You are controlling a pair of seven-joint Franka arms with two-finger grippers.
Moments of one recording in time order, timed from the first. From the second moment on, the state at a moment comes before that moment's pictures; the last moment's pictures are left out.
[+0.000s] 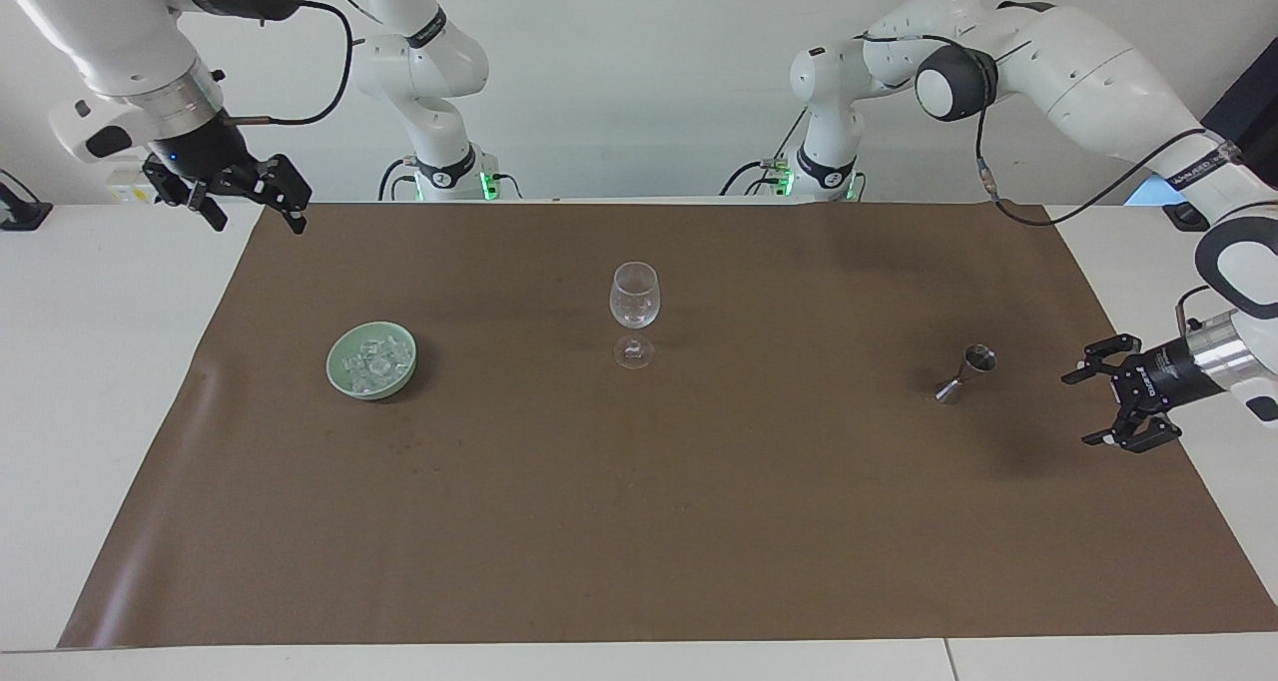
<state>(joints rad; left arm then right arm) 0.12 0.74 0.31 -1.08 -0.57 1.54 -0.98 -0.01 -0.02 -0.10 -1.57 -0.01 1.50 -0.03</state>
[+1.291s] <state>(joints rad) 0.12 0.48 0.31 -1.73 -0.85 1.68 -0.94 -0.01 -0.02 -0.10 -1.57 -0.01 1.50 -0.03</state>
